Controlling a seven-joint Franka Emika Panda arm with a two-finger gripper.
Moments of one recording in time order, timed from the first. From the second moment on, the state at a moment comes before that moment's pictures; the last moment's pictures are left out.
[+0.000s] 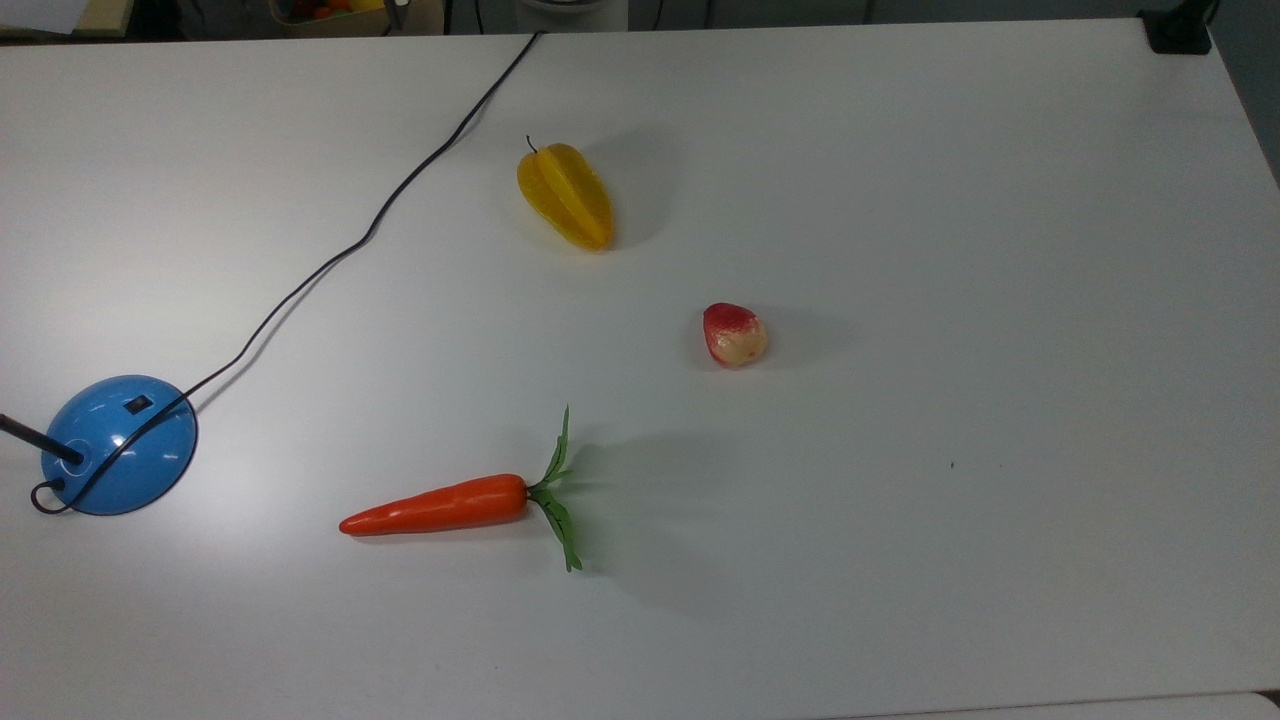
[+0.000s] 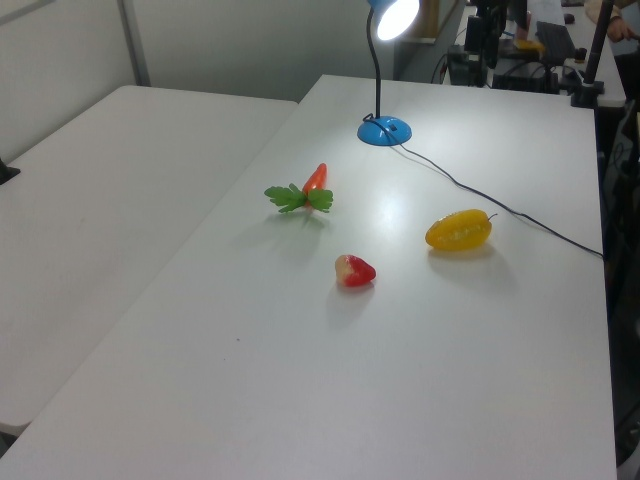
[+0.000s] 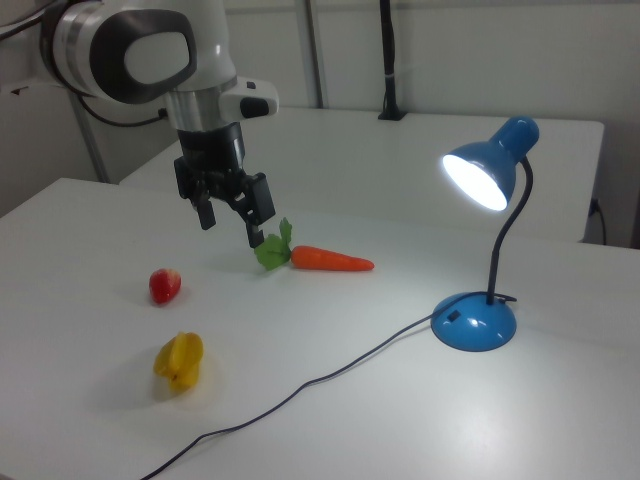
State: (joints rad) arm -0.08 -0.01 -0.11 -1.68 -0.01 1.65 -0.07
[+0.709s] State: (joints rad) arm -0.08 -0.01 -0.10 -1.67 -0.01 1.66 -0.07
